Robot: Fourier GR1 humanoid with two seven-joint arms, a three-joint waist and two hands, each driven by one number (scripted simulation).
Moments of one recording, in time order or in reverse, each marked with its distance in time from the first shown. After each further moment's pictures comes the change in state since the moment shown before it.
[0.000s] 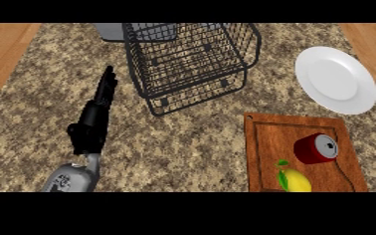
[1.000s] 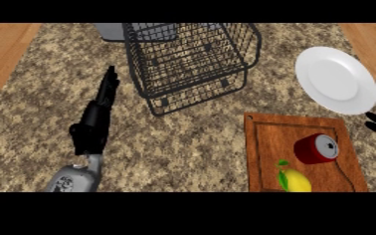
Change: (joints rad) left arm 0.012 -0.053 0.039 -0.024 -0.063 -0.052 0.027; right arm 0.013 0.026 0.157 0.045 0.449 -0.220 -0.261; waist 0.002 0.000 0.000
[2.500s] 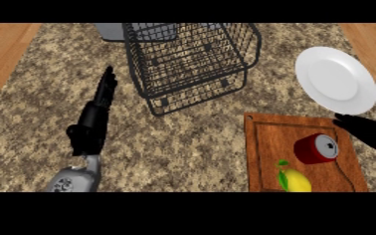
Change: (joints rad) left arm 0.019 -0.061 0.073 -0.014 -0.070 -0.075 0.001; right arm -0.068 0.153 0.106 0.265 0.241 -0.119 -0.128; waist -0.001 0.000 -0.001
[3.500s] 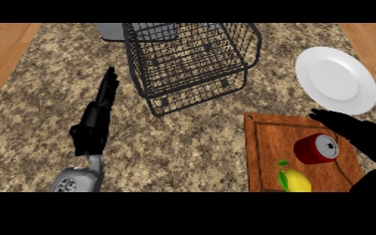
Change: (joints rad) left arm 0.002 -0.039 0.026 0.007 -0.036 -0.025 -0.007; right arm -0.109 0.081 0.078 0.133 0.097 0.002 0.024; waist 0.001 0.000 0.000
